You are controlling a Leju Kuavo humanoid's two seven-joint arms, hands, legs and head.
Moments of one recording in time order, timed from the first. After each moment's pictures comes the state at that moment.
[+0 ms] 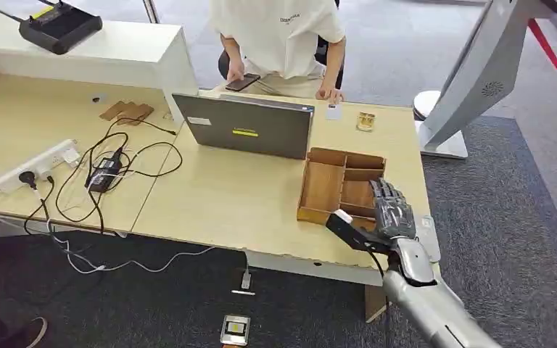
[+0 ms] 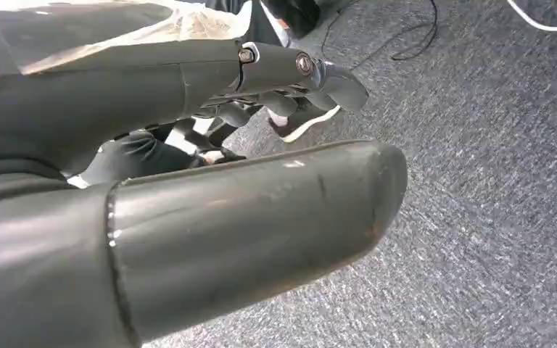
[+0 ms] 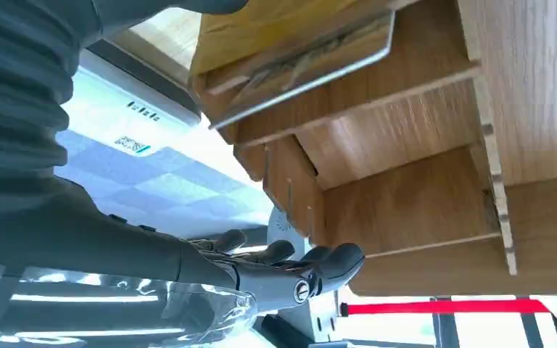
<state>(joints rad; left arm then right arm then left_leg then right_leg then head) -0.13 0.13 -1.00 -0.26 -0.08 0.57 0.19 -0.62 -0.16 0.88 -0.75 0.87 -0.39 0.27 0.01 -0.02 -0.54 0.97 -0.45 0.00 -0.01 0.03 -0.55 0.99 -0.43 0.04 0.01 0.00</state>
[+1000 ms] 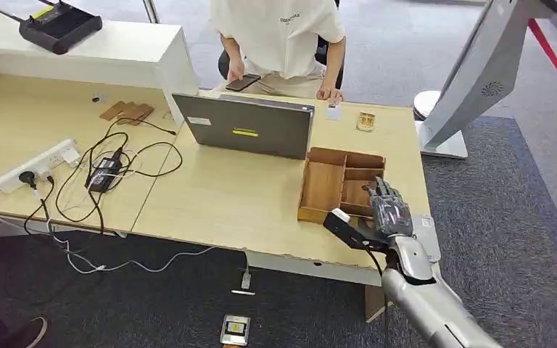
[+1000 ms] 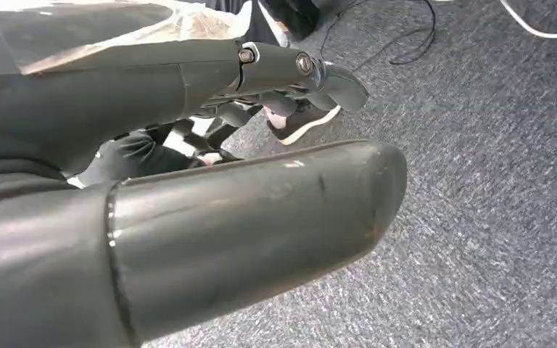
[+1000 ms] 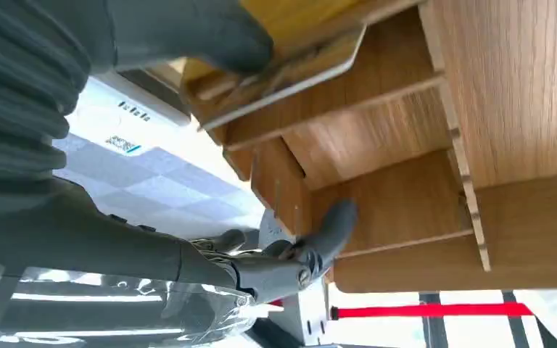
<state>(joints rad) -0.14 0.13 -1.00 -0.26 -0.08 0.57 0.19 -0.62 -0.16 0.88 -0.78 0.86 -0.35 0.26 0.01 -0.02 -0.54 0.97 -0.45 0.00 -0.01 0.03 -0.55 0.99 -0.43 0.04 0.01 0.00</state>
